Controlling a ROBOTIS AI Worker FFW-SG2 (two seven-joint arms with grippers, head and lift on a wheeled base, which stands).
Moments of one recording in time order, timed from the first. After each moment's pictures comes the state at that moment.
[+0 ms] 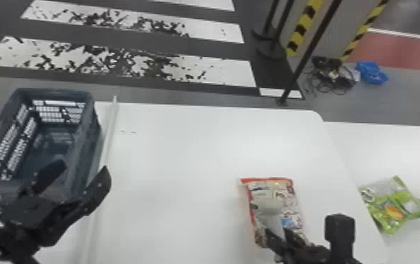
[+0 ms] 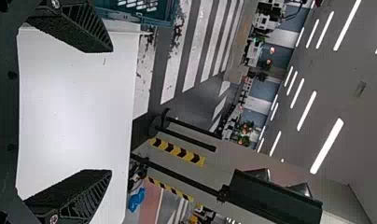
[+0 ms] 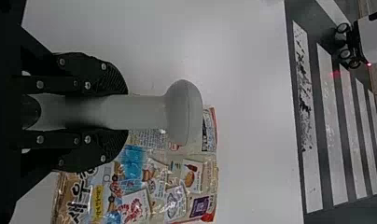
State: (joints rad) left arm 0.63 0.20 0.00 -2.11 0.40 0.16 -0.27; right arm 0.68 0.00 -0.28 -2.07 0.03 0.61 0.52
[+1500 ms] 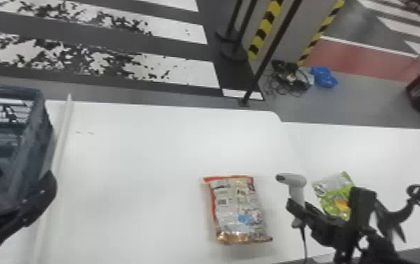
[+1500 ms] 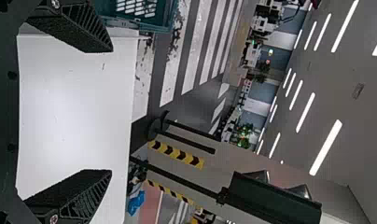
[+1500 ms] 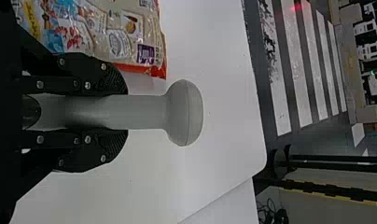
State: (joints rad) left arm 0.65 0.20 0.02 -2.13 0.40 0.16 -0.28; right arm 0.44 -0.10 -0.63 -1.87 -0.07 0.66 0.58
